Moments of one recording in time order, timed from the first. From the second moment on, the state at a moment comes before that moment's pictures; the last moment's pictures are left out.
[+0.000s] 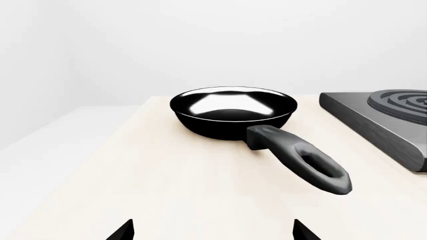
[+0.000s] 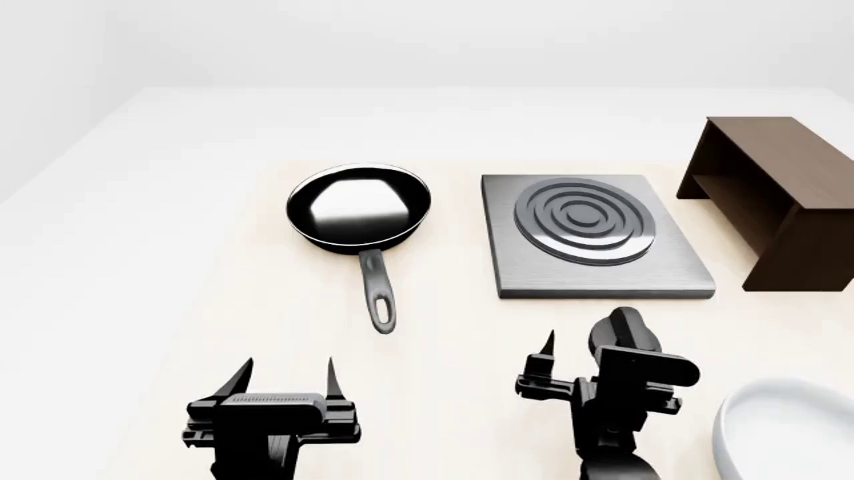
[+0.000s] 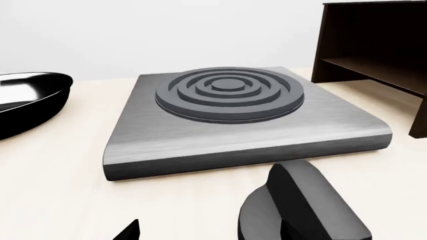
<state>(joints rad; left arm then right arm) -0.03 -0.21 0.25 -0.01 -0.20 0.00 -0.26 0.27 0.18 -0.20 0.32 0.27 0.02 0.29</state>
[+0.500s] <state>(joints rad) -0.04 -0.22 0.27 0.00 -0.21 0.01 -0.28 0.32 0.17 -0.22 0.43 0.27 -0.01 0.29</state>
